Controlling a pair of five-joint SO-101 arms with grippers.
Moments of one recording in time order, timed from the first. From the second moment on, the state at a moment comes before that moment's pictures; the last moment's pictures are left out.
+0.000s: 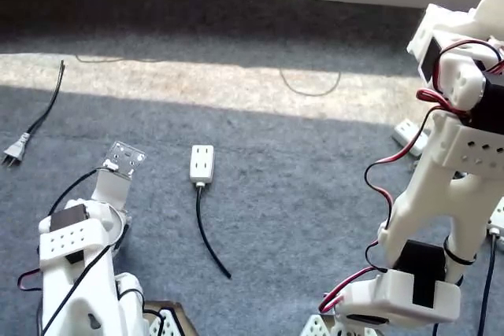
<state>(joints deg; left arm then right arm) -27.5 -45.9 75.5 54.7 -41.5 6.4 0.1 -50.6 88.8 -5.6</state>
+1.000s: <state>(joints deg) -22.5 -45.8 75.4 59.0 -43.7 6.4 0.1 -50.6 88.8 -5.6</state>
